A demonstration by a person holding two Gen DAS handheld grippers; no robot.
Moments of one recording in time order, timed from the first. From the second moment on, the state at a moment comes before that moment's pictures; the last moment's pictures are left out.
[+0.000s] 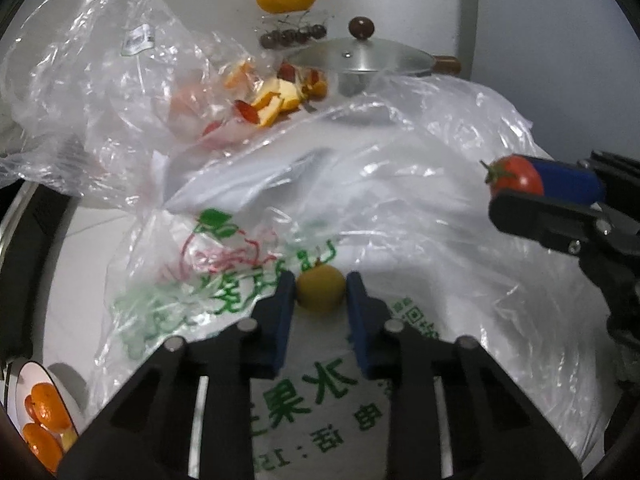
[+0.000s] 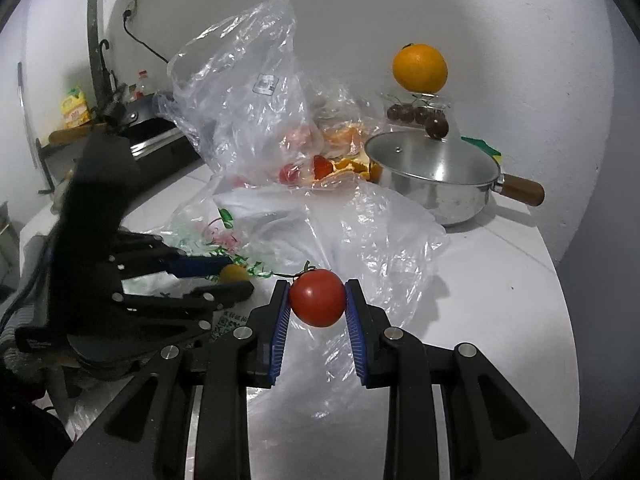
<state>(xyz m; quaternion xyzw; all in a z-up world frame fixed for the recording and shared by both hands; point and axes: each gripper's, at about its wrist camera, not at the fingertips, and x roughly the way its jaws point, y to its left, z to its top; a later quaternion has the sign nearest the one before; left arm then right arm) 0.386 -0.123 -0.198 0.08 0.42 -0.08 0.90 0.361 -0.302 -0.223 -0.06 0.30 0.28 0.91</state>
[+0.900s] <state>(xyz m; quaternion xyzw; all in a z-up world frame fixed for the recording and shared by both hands) 0.300 -0.096 -0.112 0.05 0.31 -0.11 0.94 0.312 -0.284 -0.180 -0.07 0.25 0.26 0.93</state>
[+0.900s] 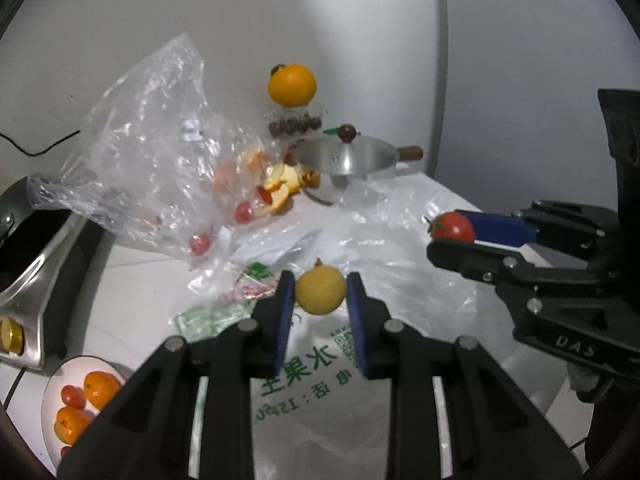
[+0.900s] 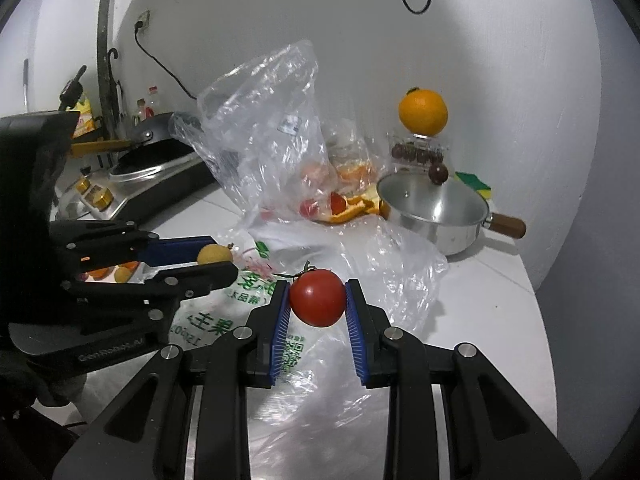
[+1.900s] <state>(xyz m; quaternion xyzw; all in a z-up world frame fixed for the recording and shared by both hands) 0.190 -0.002 -0.069 0.03 0.22 -0.10 0.97 0.244 -0.194 -0.137 -0.11 0.22 0.26 0.93</state>
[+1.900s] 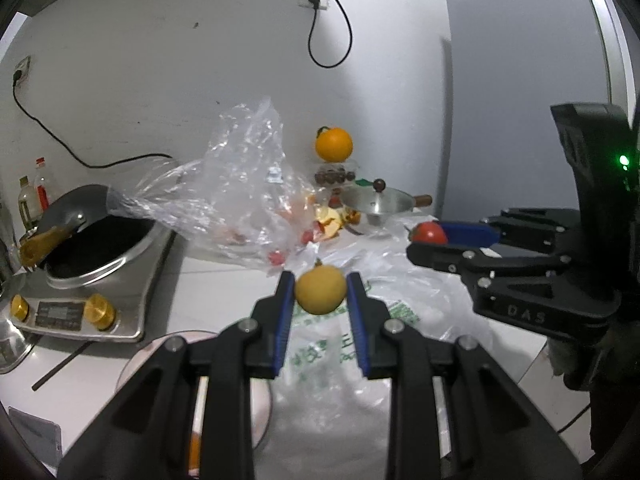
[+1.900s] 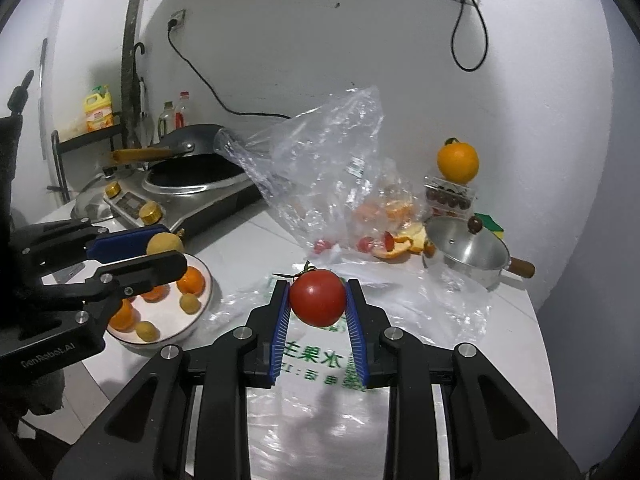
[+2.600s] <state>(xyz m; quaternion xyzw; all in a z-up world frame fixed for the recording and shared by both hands) 0.154 0.082 -0.102 0.00 0.23 -0.04 0.97 0.226 -0.111 -0.148 -0.15 0.24 0.30 0.91</state>
